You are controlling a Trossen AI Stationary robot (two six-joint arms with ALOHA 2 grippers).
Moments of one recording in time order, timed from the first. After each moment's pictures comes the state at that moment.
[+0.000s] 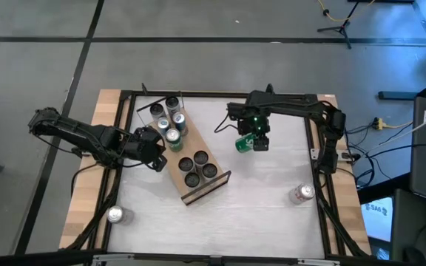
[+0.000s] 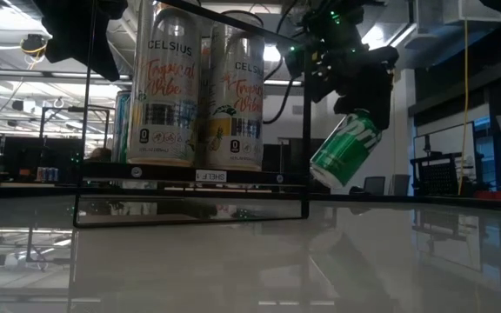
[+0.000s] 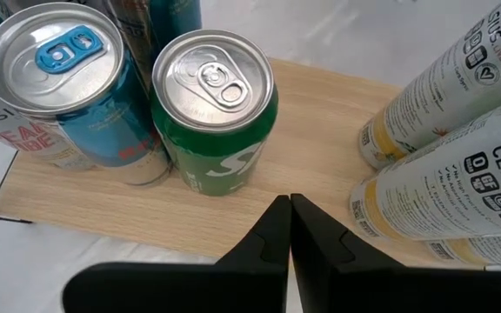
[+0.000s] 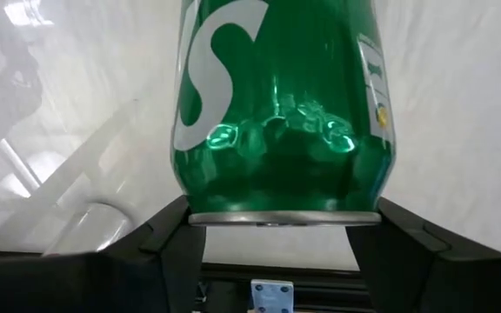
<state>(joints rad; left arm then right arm) -0.26 1.01 0.90 -0.93 -0.49 -0.92 -0.30 1.89 1.63 -1.57 -0.09 -0.26</state>
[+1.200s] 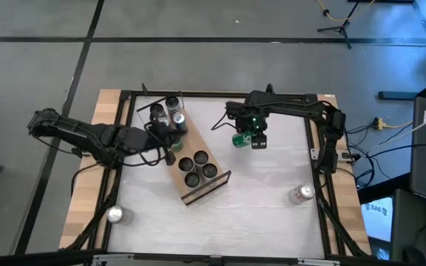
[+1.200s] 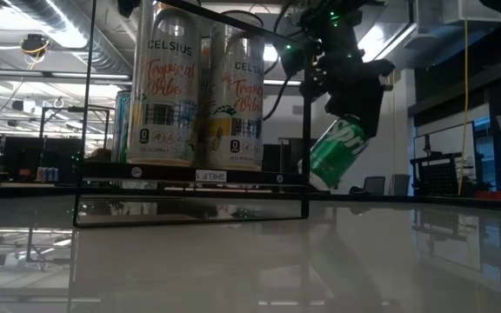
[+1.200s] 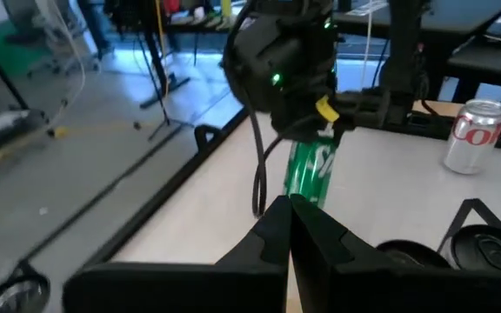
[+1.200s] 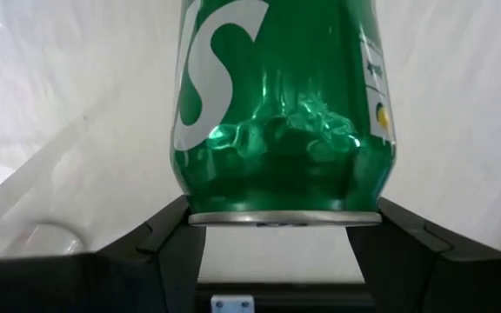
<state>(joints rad) -0.22 1.01 0.90 -0.25 -0.69 -0.16 -0.30 1.89 1.63 -1.50 0.01 -0.29</state>
